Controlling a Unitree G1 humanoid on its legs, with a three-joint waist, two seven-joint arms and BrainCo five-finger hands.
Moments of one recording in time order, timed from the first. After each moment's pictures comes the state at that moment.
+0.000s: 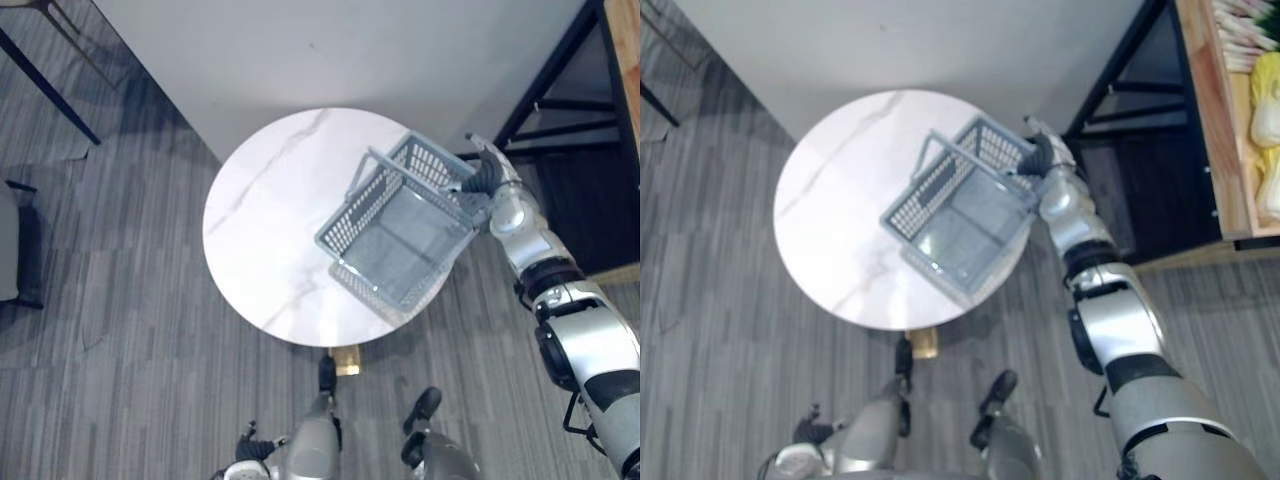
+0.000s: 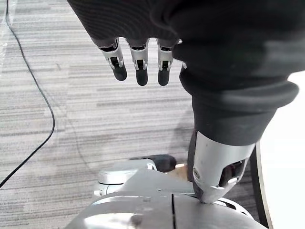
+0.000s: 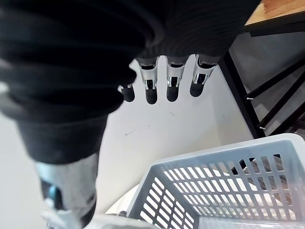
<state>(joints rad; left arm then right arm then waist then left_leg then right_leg) 0.02 0.14 0.00 1.10 -0.03 -0.16 0.23 -1.09 -0.42 0.21 1.04 -0.39 -0.09 -0.17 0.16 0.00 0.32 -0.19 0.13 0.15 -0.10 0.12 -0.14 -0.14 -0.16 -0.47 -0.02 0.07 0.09</state>
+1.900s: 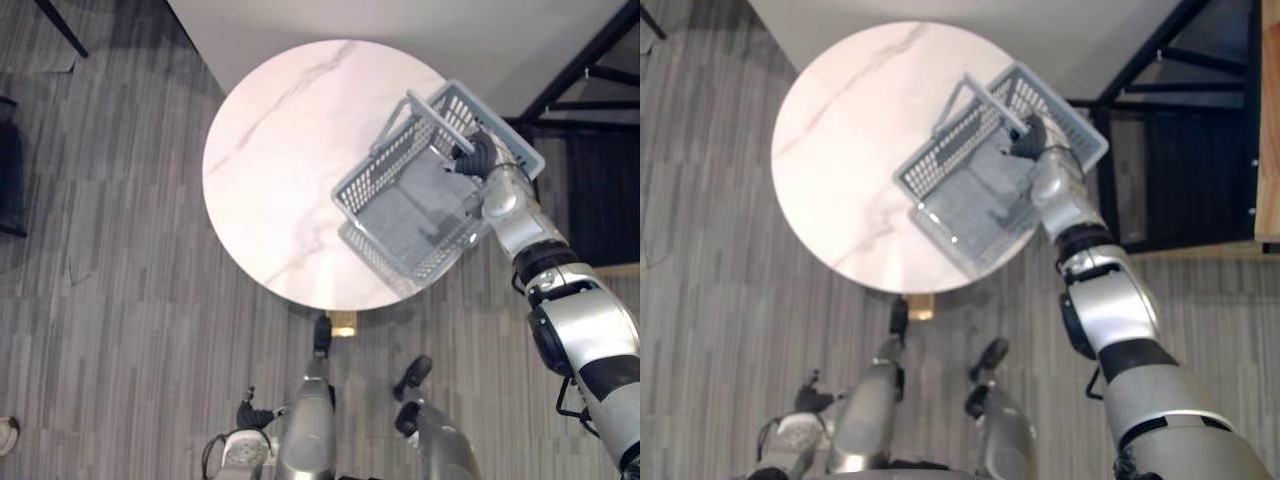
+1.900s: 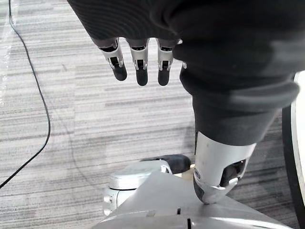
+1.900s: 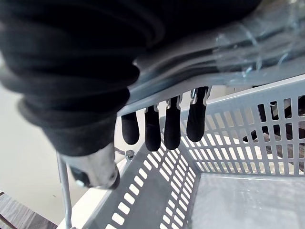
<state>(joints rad) -0.07 0.18 -0.08 1.09 -0.03 -0.17 0.30 -1.18 -0.40 0.23 1.13 -0.39 -0.09 -0.21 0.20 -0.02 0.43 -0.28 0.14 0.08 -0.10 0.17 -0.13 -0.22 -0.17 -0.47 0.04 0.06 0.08</state>
